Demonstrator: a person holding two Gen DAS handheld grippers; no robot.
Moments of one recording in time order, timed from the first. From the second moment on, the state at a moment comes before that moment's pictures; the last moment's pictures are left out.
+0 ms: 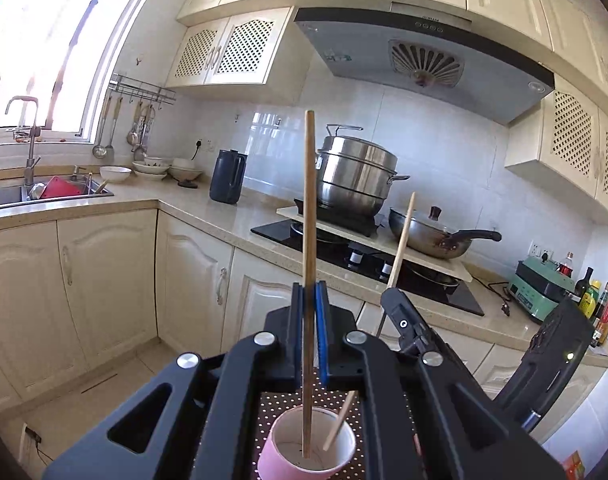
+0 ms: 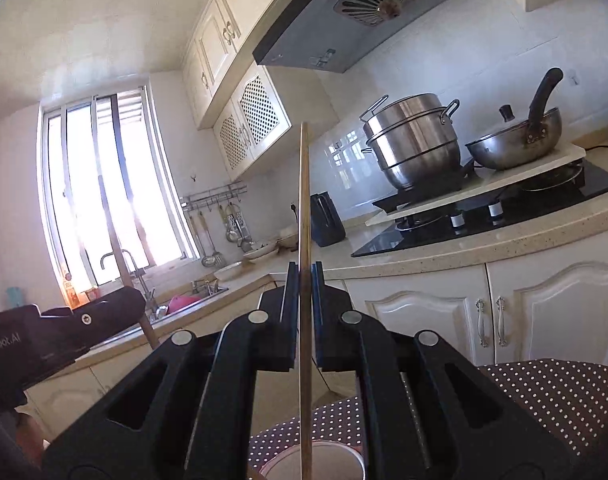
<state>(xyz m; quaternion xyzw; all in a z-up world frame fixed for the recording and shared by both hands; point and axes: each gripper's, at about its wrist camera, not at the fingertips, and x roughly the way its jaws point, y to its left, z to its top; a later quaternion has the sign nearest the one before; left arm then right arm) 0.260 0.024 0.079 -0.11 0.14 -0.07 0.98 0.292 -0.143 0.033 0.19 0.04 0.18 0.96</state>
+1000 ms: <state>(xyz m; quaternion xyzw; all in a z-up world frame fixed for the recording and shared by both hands) 0.264 0.024 0.018 -0.03 0.18 -0.04 0.98 0.260 -0.143 0.001 0.09 0.18 0.17 0.96</state>
